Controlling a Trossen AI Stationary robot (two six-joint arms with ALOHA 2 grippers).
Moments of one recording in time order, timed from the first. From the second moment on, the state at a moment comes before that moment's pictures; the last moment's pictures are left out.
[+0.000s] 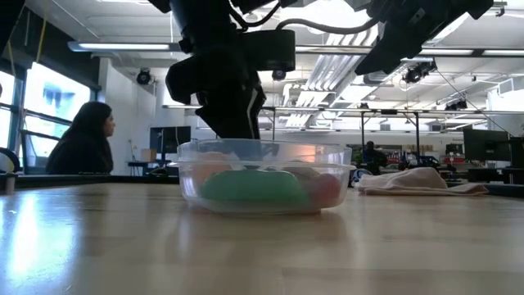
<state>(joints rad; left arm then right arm) -0.12 1.96 1.37 -0.60 -0.20 -0.05 -0.16 0.96 0.76 -0.41 -0.07 -0.05</state>
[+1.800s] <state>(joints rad) 0.03 0.93 0.91 -0.52 -0.08 0.02 -0.16 0.96 0.76 -0.40 -0.07 -0.05</state>
